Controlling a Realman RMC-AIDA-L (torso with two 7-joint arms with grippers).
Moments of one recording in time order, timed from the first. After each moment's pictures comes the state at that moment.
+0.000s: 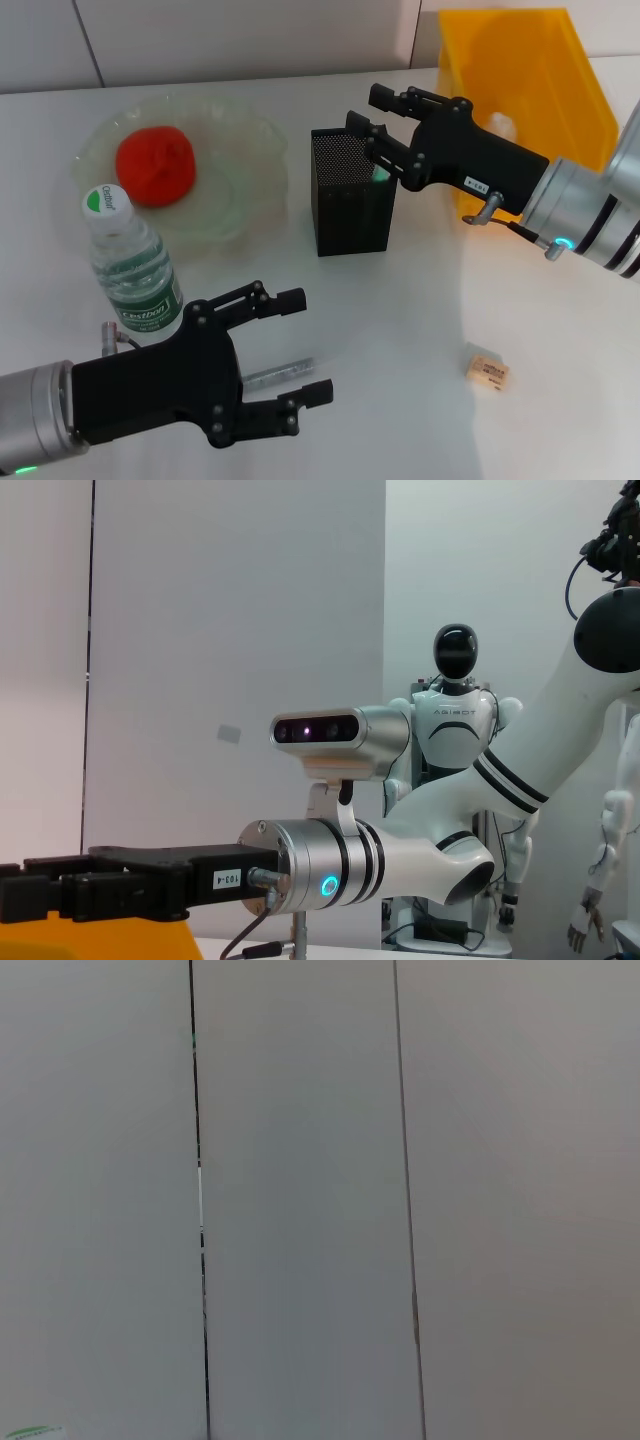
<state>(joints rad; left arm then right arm) -0.36 -2.07 1.34 0.44 1.32 1.70 -0.81 0.64 2.09 -0.59 -0.15 -1.54 -1.40 0.71</state>
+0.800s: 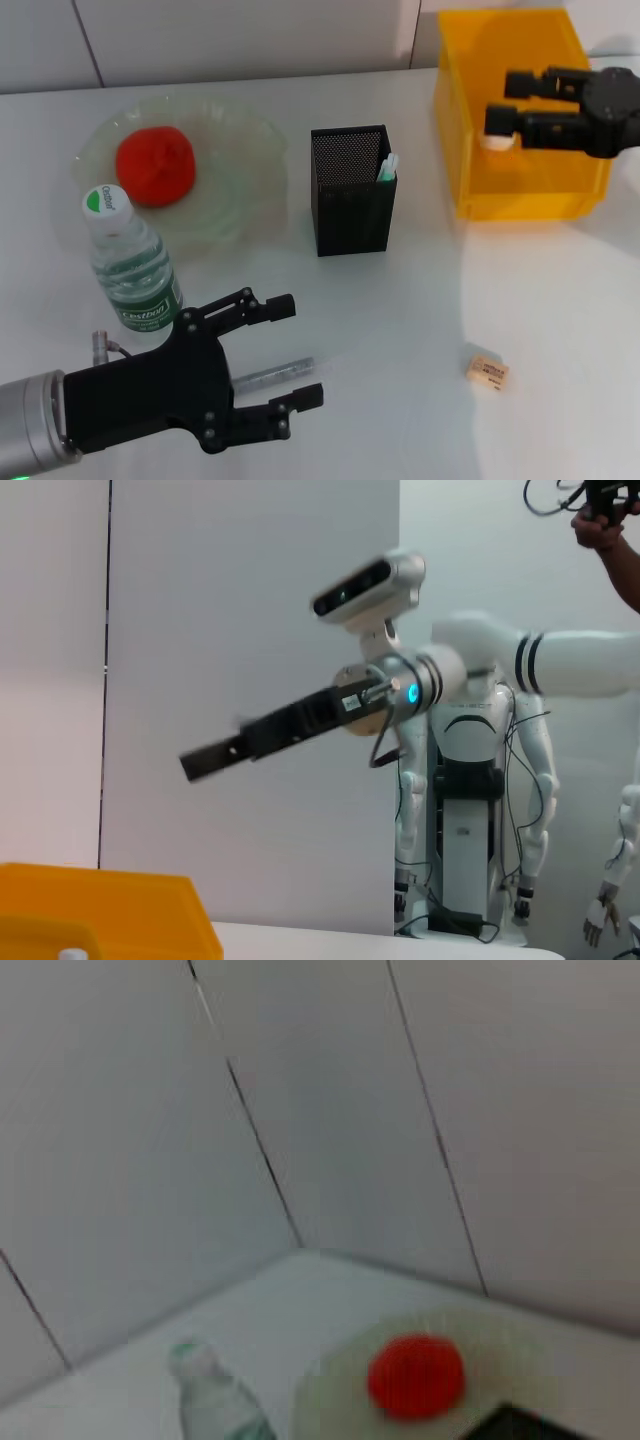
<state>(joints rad) -0.33 -2.07 1.33 0.44 1.32 1.69 -0.80 0.39 2.08 -0.66 -1.25 -1.85 -1.75 1.93</state>
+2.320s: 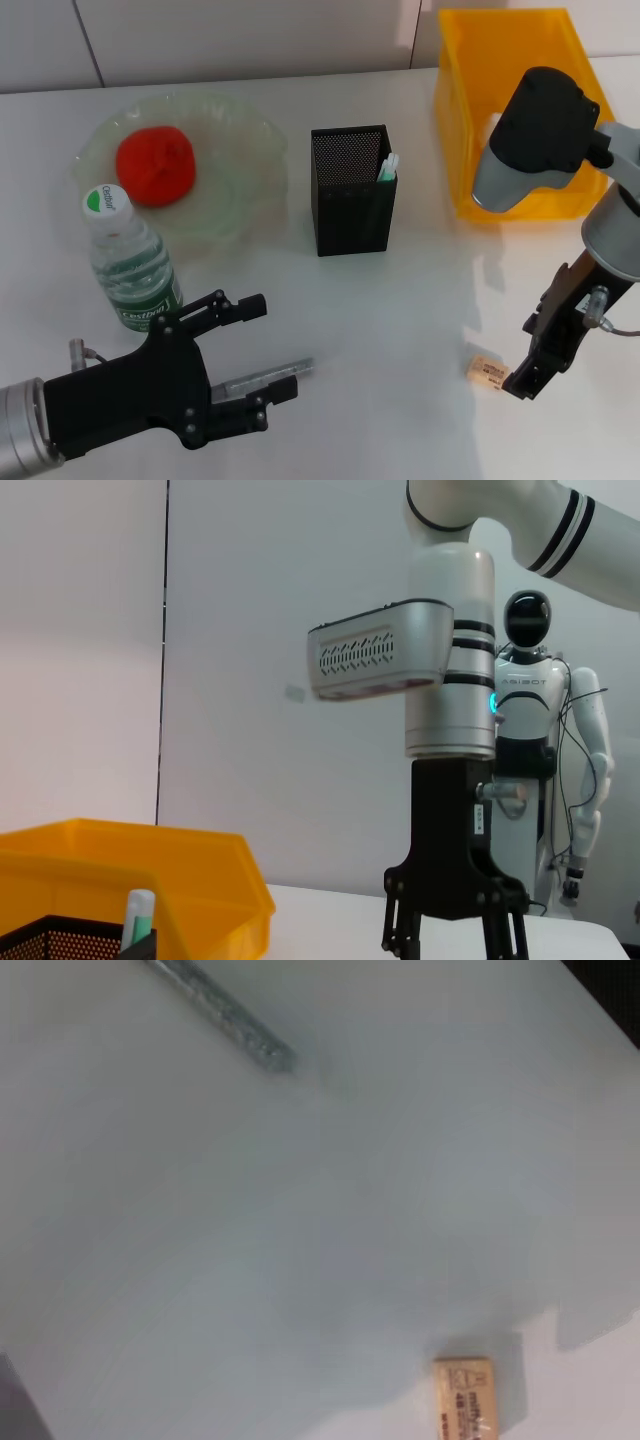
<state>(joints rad) -0.30 -2.06 1.31 0.44 1.32 1.65 -0.80 0.58 2.09 -1.45 -1.51 -2.66 -1.93 2.52</state>
